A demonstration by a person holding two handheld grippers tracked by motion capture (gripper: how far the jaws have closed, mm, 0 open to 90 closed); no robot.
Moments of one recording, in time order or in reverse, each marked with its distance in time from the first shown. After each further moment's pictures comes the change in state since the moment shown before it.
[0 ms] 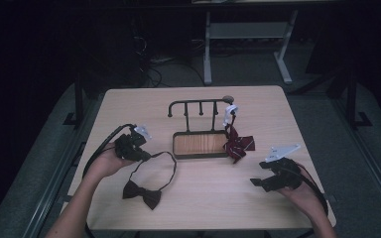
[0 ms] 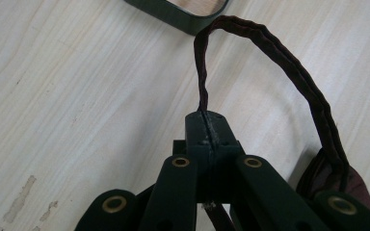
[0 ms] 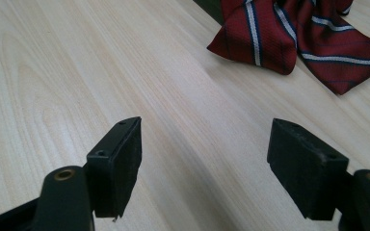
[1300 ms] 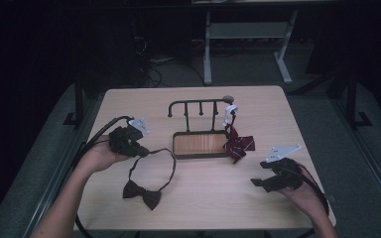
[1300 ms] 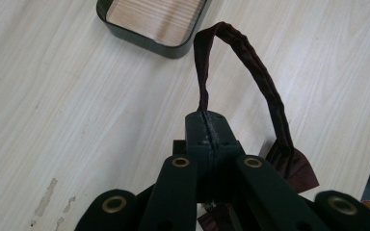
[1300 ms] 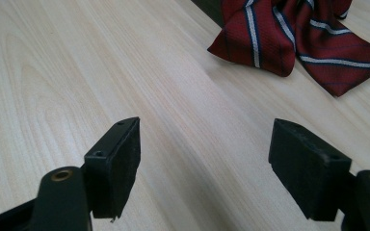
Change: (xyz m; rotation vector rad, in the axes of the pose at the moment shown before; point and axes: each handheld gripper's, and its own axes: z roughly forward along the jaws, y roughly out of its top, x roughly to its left) left arm -0.013 0.017 -0.045 -0.016 -0.034 0.069; right arm 0.000 0.000 -0.003 -0.011 0.002 -0.008
